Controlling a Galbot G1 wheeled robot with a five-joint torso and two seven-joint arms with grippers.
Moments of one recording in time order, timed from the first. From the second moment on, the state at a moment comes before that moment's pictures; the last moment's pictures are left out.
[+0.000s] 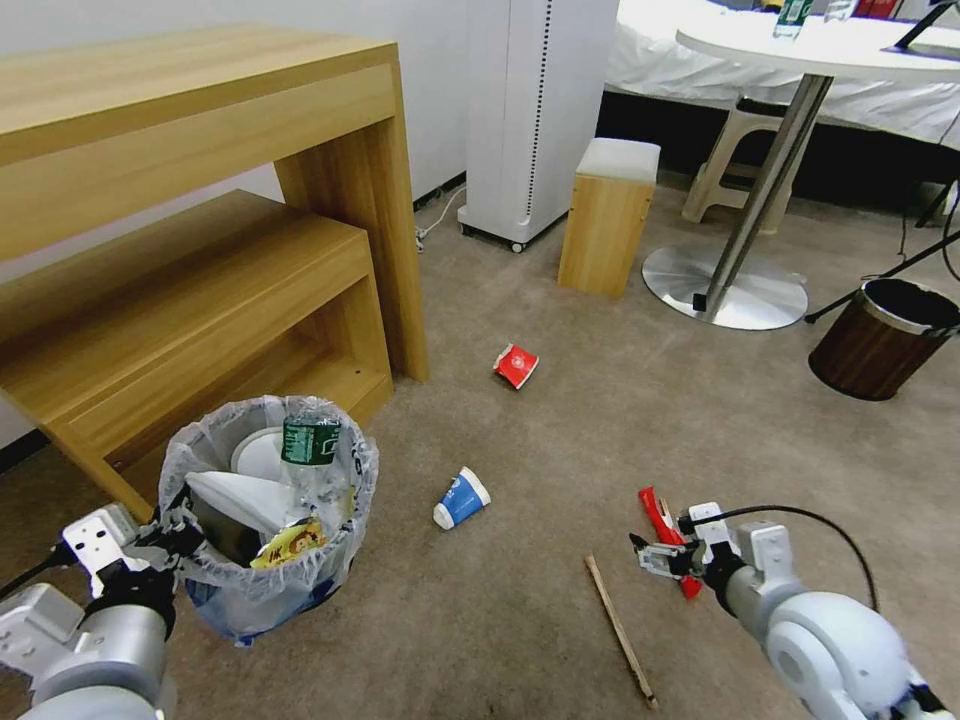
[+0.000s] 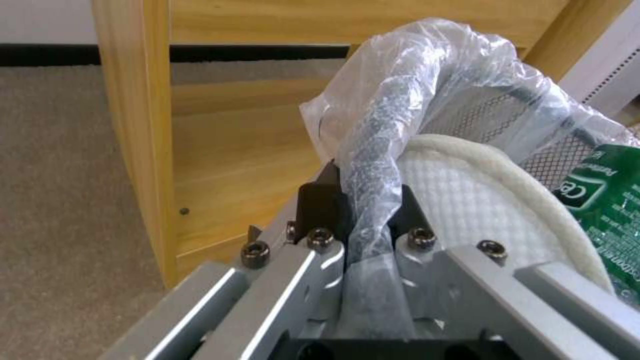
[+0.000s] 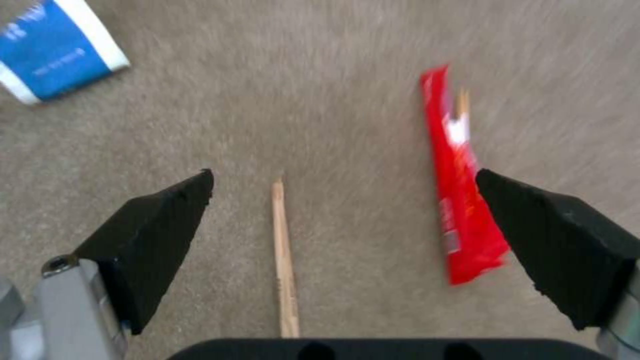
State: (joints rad) left arm 1.75 -1.42 -0.85 -2.50 -0.74 0.46 -0.46; right arm -1.43 1.03 0.49 1.98 0.61 -0.75 0.16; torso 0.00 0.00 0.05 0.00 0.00
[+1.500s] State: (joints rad) left arm 1.73 -1.43 -0.85 -2.50 -0.70 0.45 -0.47; right arm -1.24 1.19 0.27 1.51 0.55 -0.74 0.14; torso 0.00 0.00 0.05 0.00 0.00
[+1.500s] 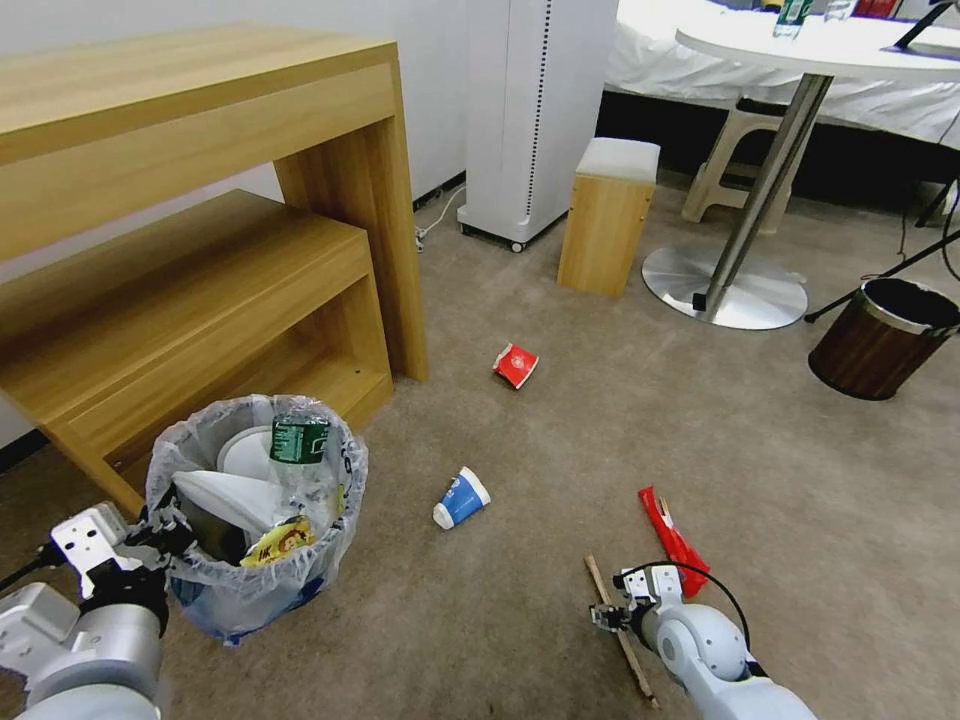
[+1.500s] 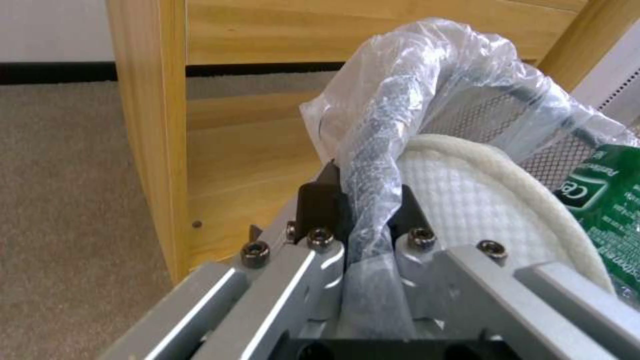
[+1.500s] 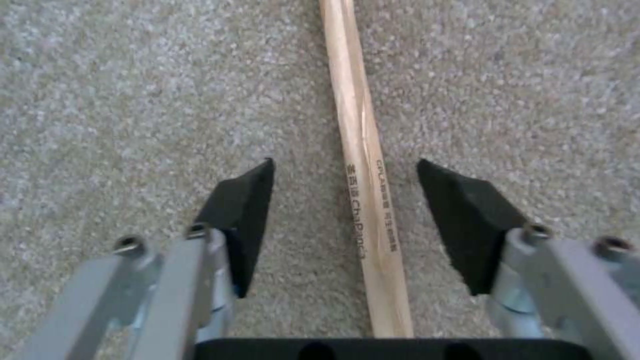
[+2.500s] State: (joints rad) left arm 1.73 -1.43 -0.85 -2.50 -0.71 0.45 -0.47; right arm -1.29 1.17 0.28 1.63 0.55 -0.70 0.12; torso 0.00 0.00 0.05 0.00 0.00
